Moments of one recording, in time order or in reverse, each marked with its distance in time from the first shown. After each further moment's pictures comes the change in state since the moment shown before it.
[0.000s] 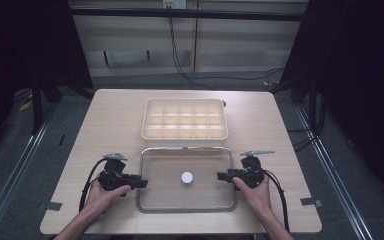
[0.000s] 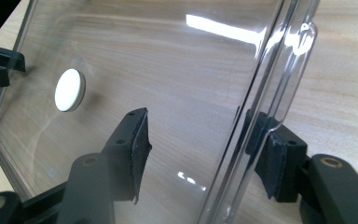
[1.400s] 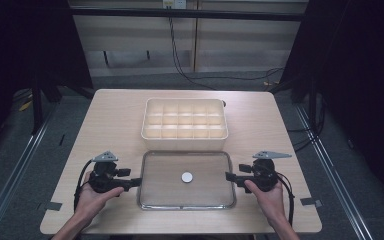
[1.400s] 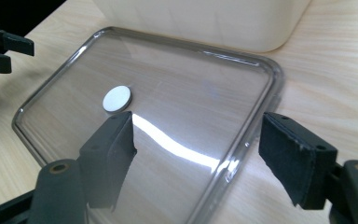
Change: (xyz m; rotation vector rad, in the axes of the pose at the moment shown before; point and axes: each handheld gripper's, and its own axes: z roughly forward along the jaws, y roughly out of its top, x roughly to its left) left arm -0.013 -0.005 -0.034 -0.109 0.102 0.090; right arm 0.013 -0.005 -0.049 -0.139 -0.022 -0.132
